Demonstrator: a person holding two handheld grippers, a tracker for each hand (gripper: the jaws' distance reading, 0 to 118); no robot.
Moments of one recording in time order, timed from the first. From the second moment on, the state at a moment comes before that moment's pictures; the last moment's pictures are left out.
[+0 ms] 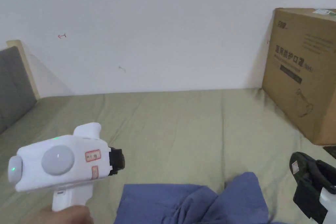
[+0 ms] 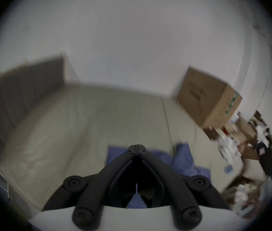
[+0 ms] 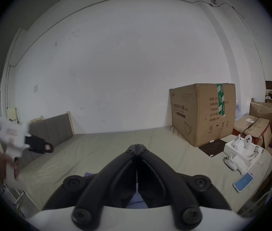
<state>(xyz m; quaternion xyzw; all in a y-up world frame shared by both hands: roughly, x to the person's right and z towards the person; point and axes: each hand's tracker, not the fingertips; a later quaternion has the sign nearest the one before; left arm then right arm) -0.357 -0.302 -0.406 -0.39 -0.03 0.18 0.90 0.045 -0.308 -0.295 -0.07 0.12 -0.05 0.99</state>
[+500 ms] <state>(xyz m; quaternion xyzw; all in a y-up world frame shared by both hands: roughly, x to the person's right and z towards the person) -0.402 -0.517 -0.581 -0.52 0.04 0.14 0.84 0.056 -0.358 -0.363 -0.19 0.12 -0.06 0.97</state>
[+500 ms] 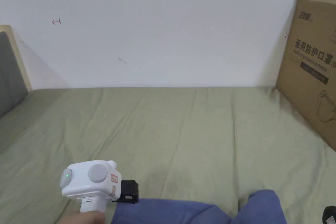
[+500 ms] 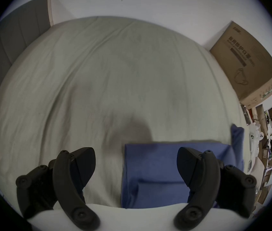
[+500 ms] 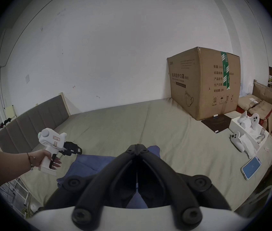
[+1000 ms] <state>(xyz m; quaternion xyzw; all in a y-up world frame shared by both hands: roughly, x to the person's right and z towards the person) -0.349 -0.497 -0.521 -0.47 0.02 0.03 0.88 0.077 -0.390 -0.403 -0.24 0.12 -0.07 0.96</state>
